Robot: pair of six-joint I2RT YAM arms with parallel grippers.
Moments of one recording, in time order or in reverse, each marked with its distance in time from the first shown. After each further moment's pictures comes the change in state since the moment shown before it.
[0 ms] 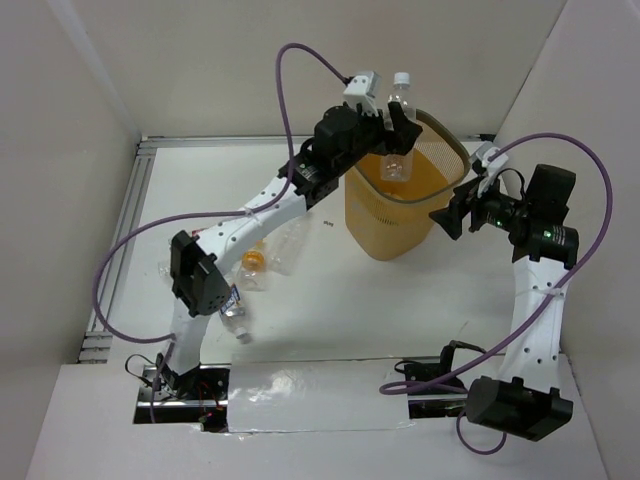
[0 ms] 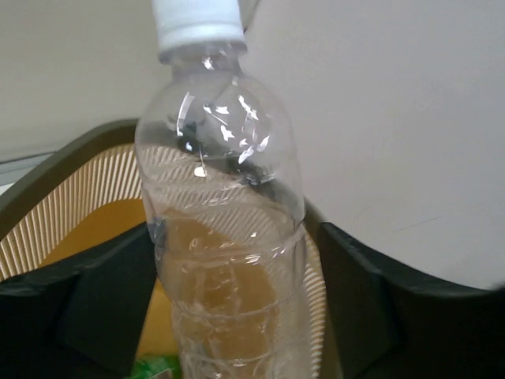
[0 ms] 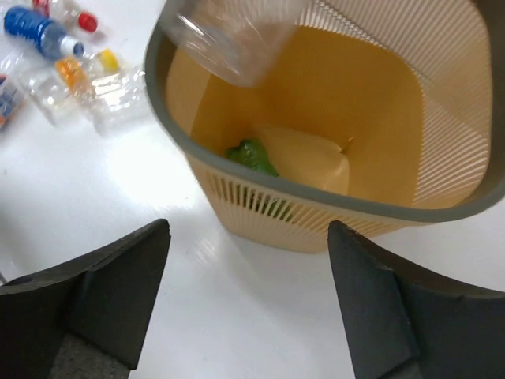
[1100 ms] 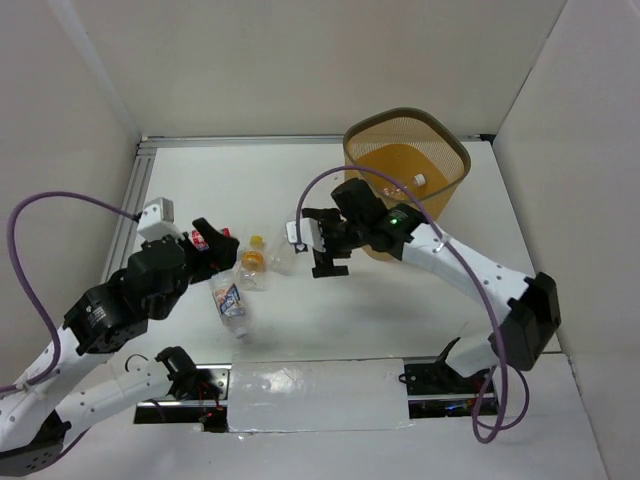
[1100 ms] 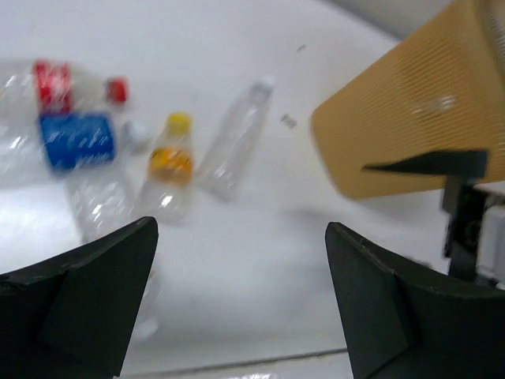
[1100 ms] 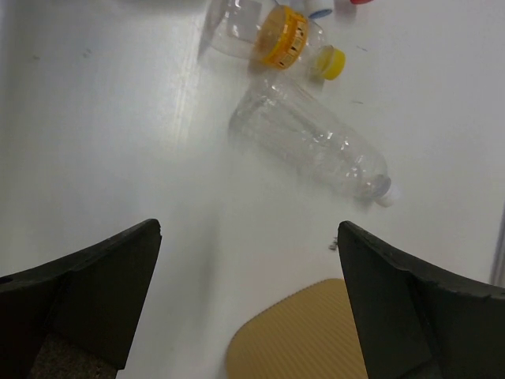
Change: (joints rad) left arm 0.000 -1.344 -1.062 -0.734 -0.505 -0.283; right arm 1.091 0.379 0.032 0.104 0.491 -0.335
